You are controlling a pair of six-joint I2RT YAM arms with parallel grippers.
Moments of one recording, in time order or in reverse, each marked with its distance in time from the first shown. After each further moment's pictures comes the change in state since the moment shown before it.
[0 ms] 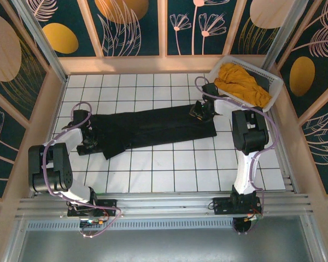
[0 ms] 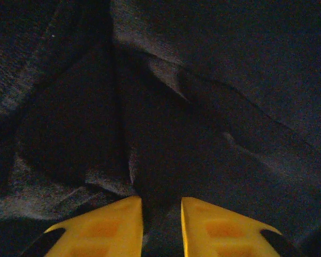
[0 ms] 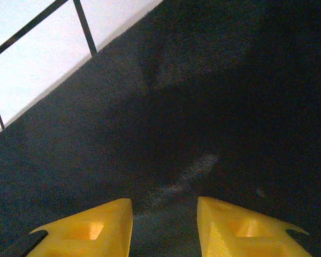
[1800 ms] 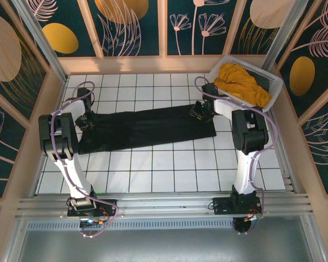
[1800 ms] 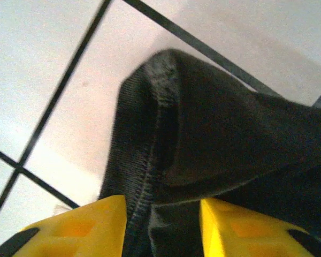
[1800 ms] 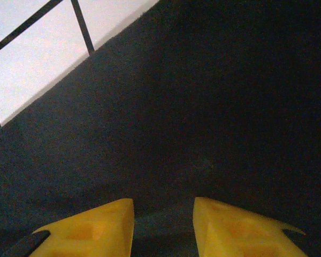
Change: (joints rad) left arm 0.000 0.430 0.562 -0.305 -0.376 0.110; right arm 0.000 0.005 0.006 -0.007 0.002 -0.007
